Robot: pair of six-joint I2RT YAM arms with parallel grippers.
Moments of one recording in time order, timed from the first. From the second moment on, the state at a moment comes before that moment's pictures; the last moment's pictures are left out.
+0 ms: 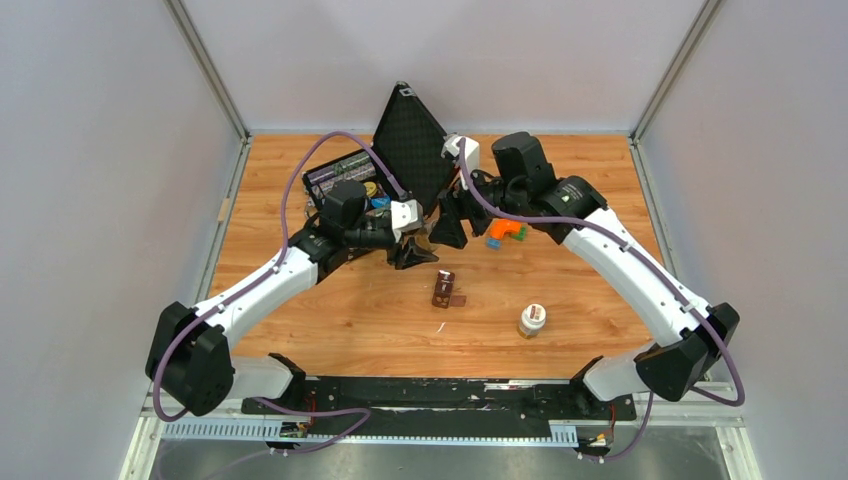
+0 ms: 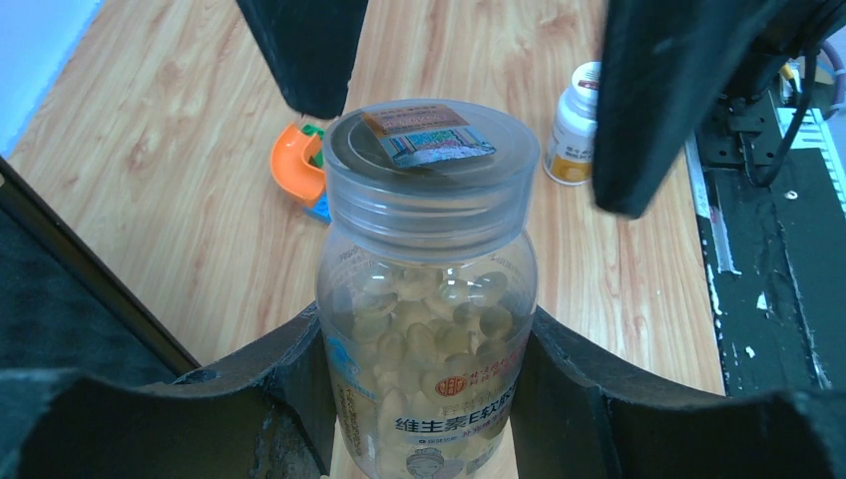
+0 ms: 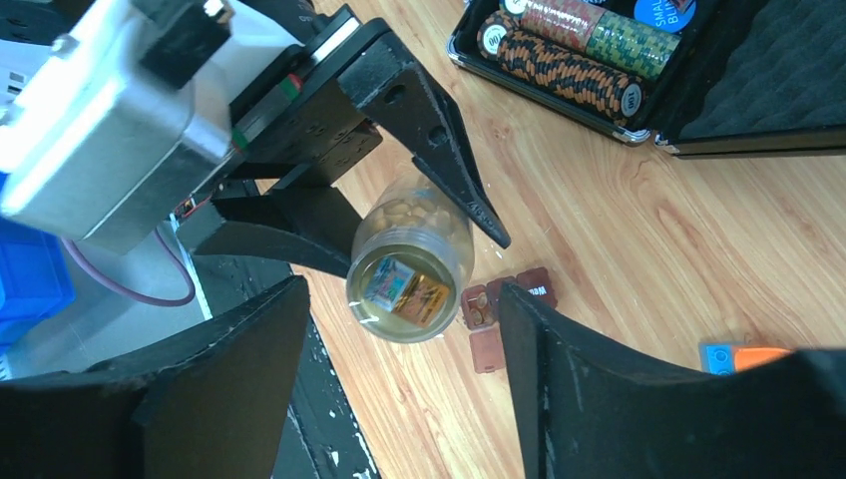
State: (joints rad) left arm -0.57 1.29 0.91 0.00 0.85 0.40; right arm 0.66 1.41 1.55 -0.75 -0.50 0.00
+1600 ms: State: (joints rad) left arm -0.56 1.28 0.89 0.09 0.66 0.35; right arm 0.74 1.53 1.64 -0.75 -0.08 0.61
